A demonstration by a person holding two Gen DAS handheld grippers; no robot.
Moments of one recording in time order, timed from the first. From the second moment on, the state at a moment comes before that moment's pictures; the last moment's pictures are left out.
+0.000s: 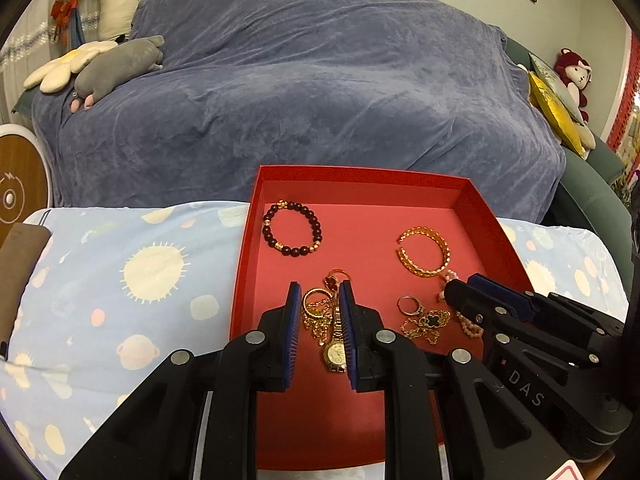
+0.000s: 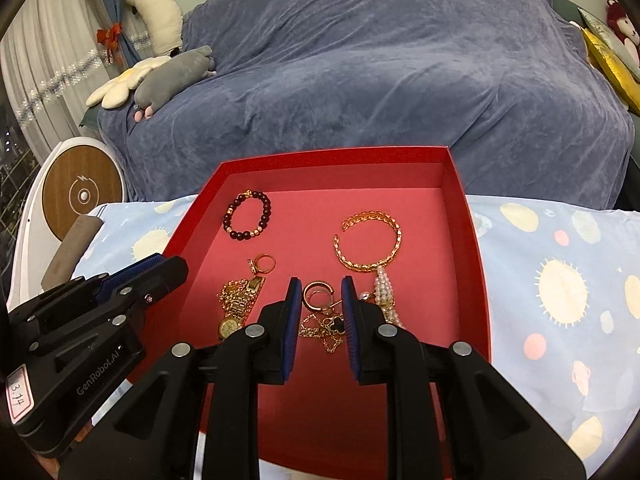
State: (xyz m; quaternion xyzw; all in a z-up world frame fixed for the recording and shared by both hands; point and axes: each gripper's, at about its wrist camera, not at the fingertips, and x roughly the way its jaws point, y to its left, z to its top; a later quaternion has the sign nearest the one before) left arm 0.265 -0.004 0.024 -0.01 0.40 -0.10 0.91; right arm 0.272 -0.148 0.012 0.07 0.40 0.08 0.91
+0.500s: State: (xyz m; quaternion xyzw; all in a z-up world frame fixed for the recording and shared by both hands) left arm 0.250 0.003 0.043 -0.04 0.40 -0.08 0.91; right arm 0.220 -0.169 0.046 0.08 0.37 0.07 0.92
